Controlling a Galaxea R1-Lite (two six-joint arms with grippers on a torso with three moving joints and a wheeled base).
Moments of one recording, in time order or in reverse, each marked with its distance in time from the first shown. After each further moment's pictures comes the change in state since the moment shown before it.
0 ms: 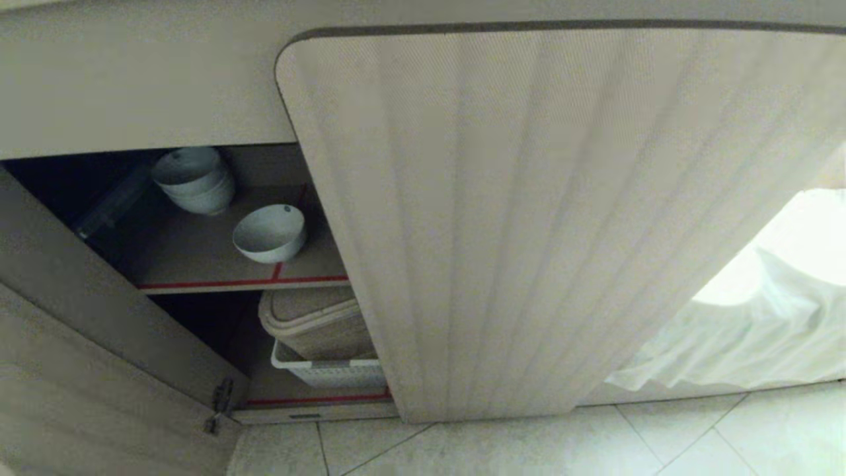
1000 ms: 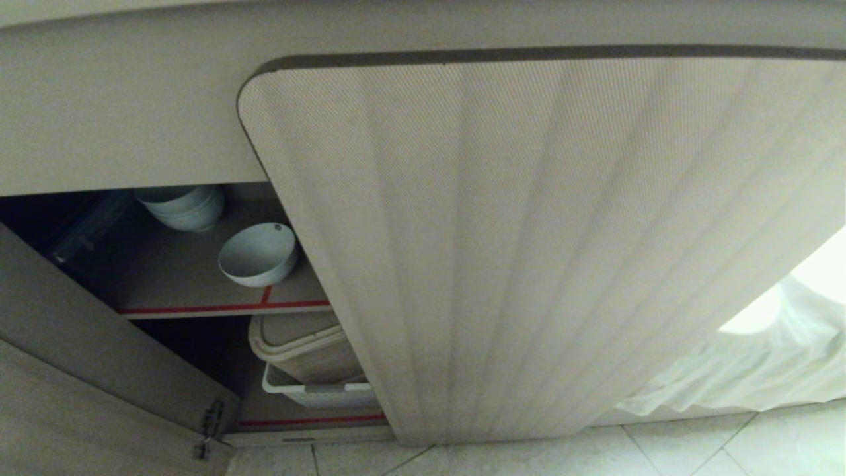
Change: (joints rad) left arm 0.000 0.000 0.000 0.002 -0.003 0.008; right arm 0.000 0.000 0.000 0.000 0.000 0.000
